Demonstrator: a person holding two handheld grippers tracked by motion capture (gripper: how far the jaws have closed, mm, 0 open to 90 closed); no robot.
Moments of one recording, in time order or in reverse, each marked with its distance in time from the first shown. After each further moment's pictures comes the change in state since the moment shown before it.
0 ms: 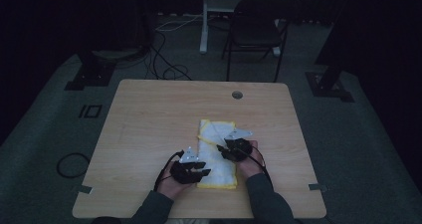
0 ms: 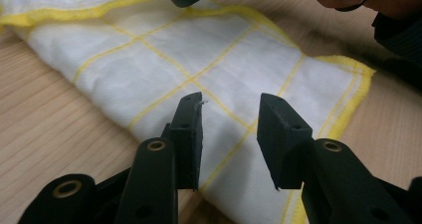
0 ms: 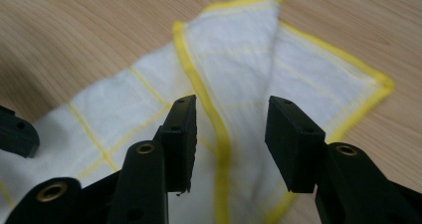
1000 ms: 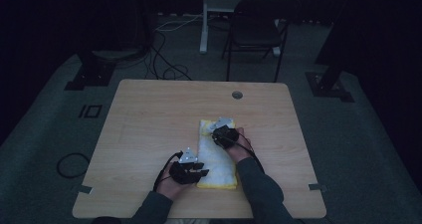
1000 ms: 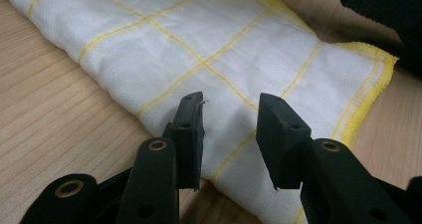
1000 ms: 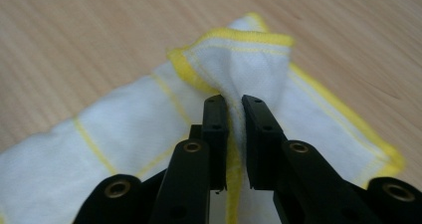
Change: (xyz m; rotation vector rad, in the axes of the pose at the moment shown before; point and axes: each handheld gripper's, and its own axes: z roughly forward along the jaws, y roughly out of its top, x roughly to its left) left arm 0.004 -0.007 0.005 0.019 0.008 -0.015; right arm -0.007 0.039 0.043 0.101 -0.056 -0.109
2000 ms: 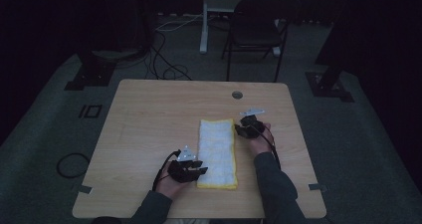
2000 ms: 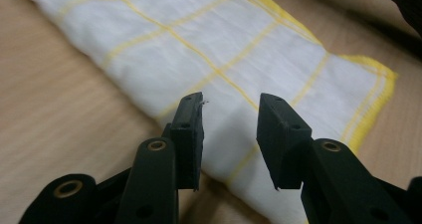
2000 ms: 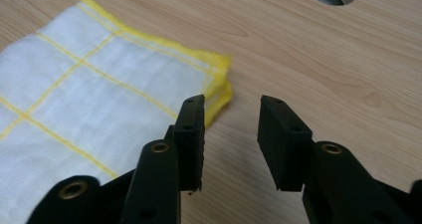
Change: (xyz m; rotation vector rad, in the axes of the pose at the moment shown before) left arm 0.006 0.004 -0.007 -0.025 0.030 -0.030; right arm -0.078 -0.035 -0.020 -0.005 -0.108 0.267
